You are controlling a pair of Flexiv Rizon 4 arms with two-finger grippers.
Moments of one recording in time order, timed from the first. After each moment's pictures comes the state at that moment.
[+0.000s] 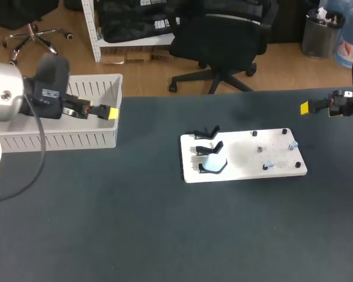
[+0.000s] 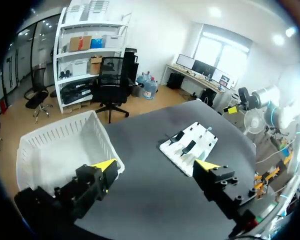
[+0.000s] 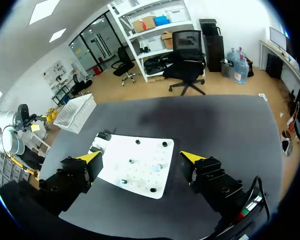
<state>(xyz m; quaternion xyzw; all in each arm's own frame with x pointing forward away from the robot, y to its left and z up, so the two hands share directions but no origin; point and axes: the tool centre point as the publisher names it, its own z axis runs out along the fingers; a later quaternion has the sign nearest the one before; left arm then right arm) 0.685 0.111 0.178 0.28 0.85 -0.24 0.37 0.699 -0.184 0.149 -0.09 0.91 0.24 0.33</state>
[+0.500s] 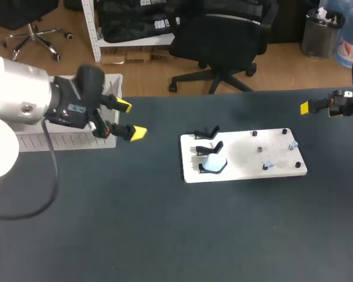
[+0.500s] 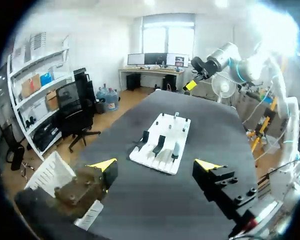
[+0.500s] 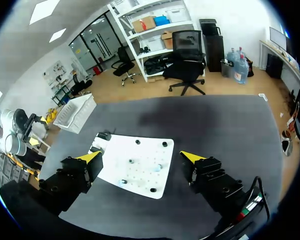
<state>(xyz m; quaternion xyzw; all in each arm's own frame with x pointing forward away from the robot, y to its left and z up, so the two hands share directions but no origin) 0.654 0.043 0.165 0.50 0.74 -0.25 0.38 0.699 -0.184 0.149 -0.09 0.91 0.24 0.33</state>
